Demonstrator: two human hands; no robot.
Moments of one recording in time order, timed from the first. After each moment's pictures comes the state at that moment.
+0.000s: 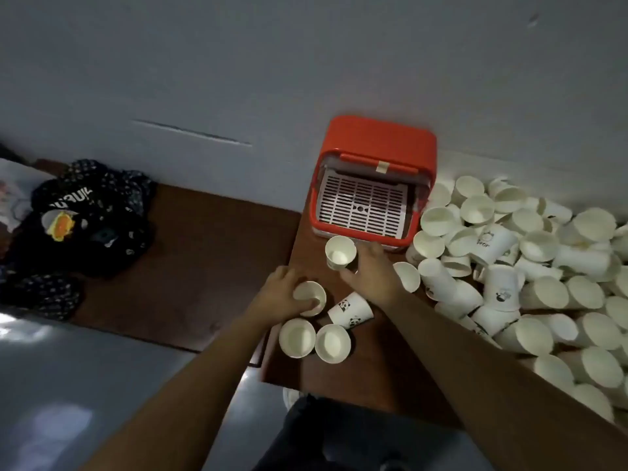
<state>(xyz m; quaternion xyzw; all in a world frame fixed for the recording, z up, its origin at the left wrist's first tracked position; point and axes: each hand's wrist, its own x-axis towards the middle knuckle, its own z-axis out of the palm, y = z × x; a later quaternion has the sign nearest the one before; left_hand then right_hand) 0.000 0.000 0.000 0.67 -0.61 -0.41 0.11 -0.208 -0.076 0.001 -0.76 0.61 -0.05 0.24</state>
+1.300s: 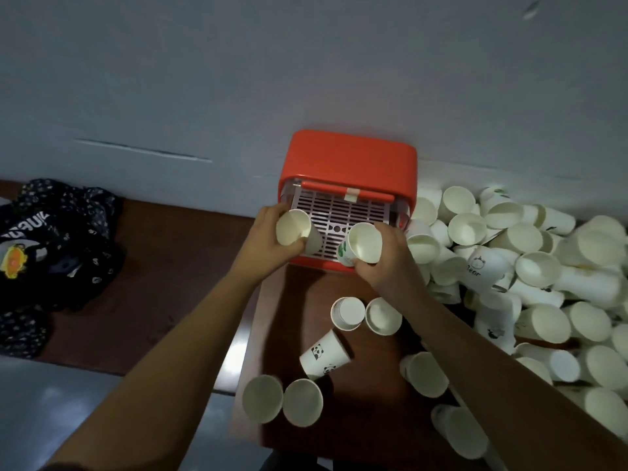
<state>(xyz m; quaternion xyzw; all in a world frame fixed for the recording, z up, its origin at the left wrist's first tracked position) -0.025 -0.173 0.030 0.65 -0.60 -0.35 0.30 -0.273 -0.170 0.033 -0.69 0.62 -0.24 0.29</state>
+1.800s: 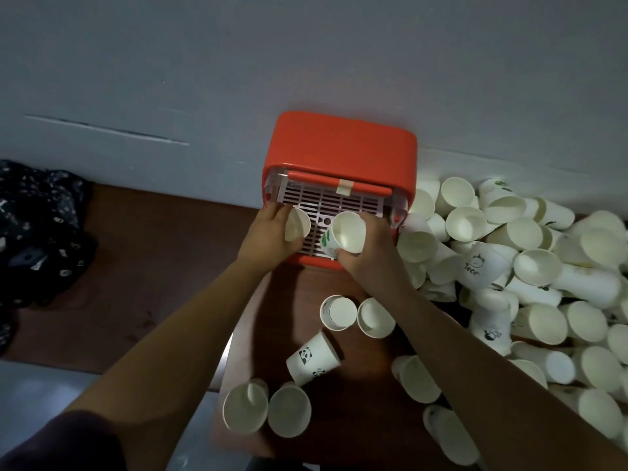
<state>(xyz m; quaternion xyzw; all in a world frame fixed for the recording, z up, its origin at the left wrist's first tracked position) -0.040 -0.211 -0.043 0.68 -0.67 -0.26 0.15 -0.257 -0.194 0.010 -0.67 0.64 -0.22 0.31</state>
